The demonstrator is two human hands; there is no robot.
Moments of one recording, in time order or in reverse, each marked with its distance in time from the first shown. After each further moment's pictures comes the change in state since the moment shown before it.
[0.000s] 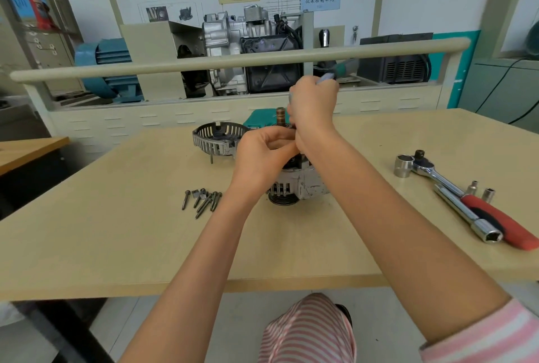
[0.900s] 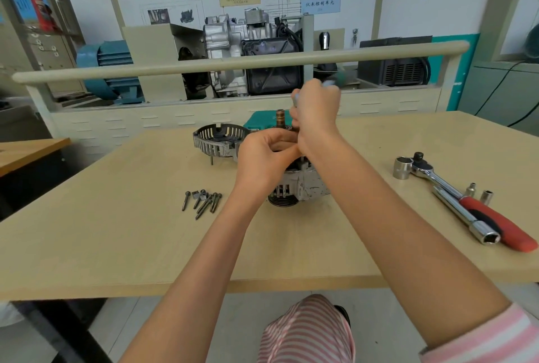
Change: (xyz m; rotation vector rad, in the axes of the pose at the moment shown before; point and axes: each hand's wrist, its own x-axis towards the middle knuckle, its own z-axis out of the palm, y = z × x) left_hand -0.001 0.000 0.004 0.061 0.034 0.031; right_hand -0.003 -0.003 -0.007 0.058 -0.023 0.036
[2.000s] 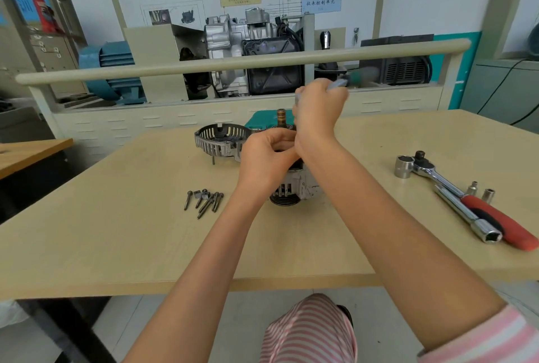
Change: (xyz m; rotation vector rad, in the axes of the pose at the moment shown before) left_hand -0.001 0.001 0.000 0.011 -0.015 -0.015; right_hand -0.007 0.005 0.003 0.106 0.092 -0.138
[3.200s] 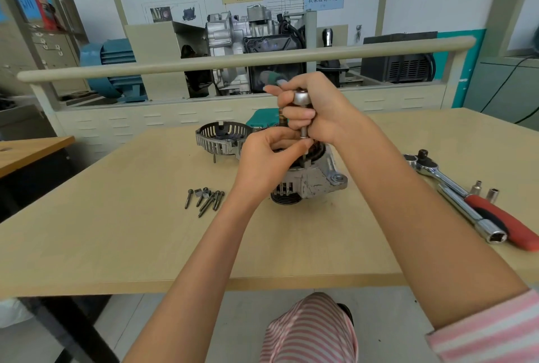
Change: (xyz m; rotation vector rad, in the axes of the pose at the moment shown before) left_hand -0.002 -0.001 -0.003 -0.046 -0.024 0.011; right_hand 0.017 -0.024 -0.013 -0.135 -0.610 0.481
